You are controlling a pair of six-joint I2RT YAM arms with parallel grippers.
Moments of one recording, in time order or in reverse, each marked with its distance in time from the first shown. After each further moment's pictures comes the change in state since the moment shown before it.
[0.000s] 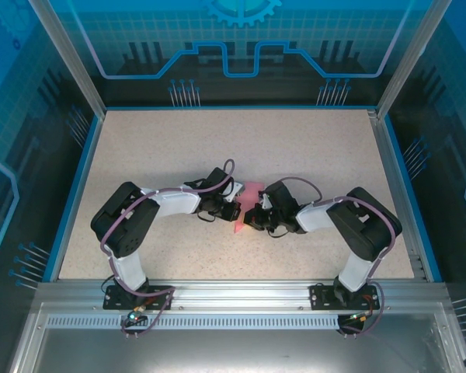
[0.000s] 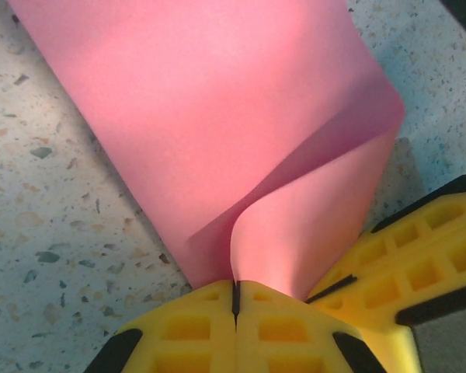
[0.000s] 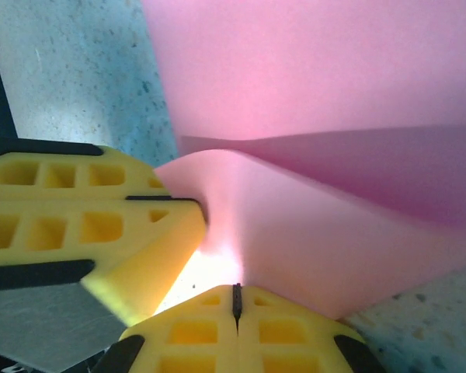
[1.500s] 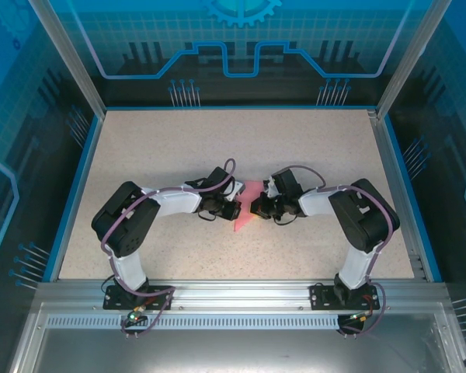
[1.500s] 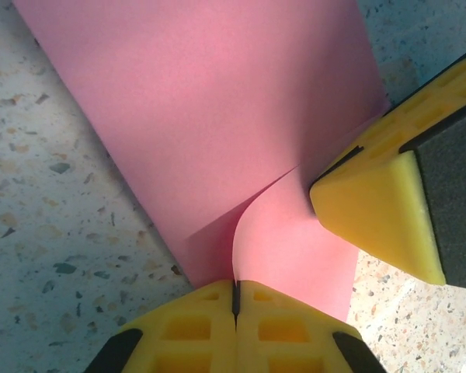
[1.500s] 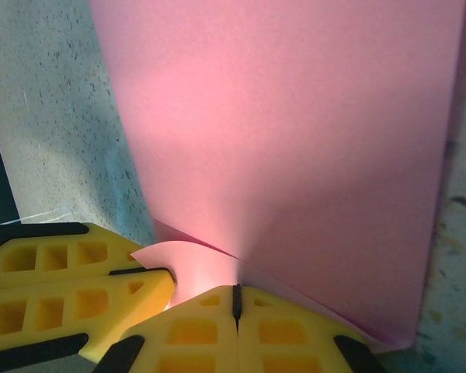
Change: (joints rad) left arm 0.000 0.005 0.014 -0.006 -0.034 0.003; right arm -0.134 0.060 0.146 -0.205 -0.072 -0.179
